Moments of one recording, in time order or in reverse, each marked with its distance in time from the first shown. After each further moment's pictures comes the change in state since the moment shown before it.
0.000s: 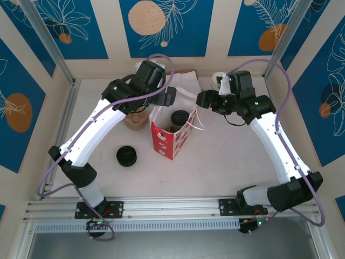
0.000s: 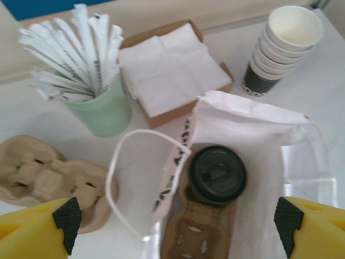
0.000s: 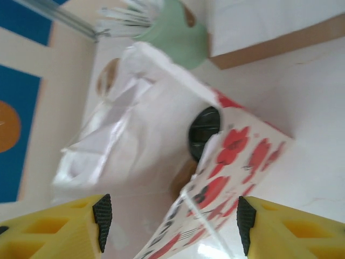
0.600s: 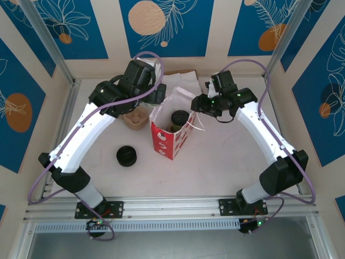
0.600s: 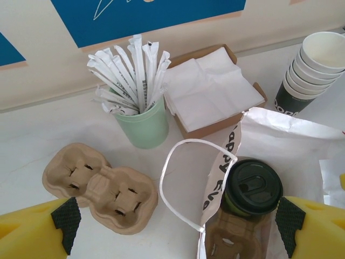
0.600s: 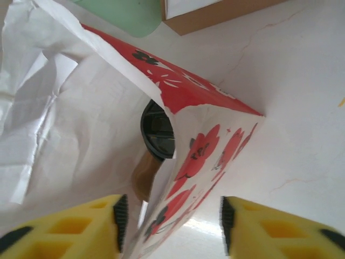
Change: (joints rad) left arm 0.013 -0.080 -0.023 -0.002 -0.097 0.043; right arm 0.059 0.162 0.042 -0.064 0.076 -0.025
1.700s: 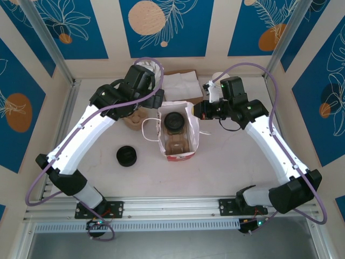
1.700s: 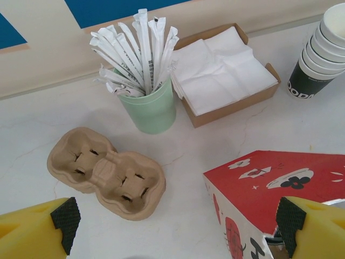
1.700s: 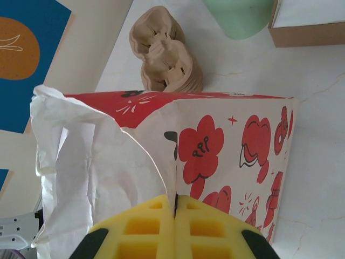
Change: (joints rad) left arm 0.011 -0.041 -0.112 0.014 0.001 -0.008; right arm 0.004 -0.189 -0.140 0.141 -0.245 -0.159
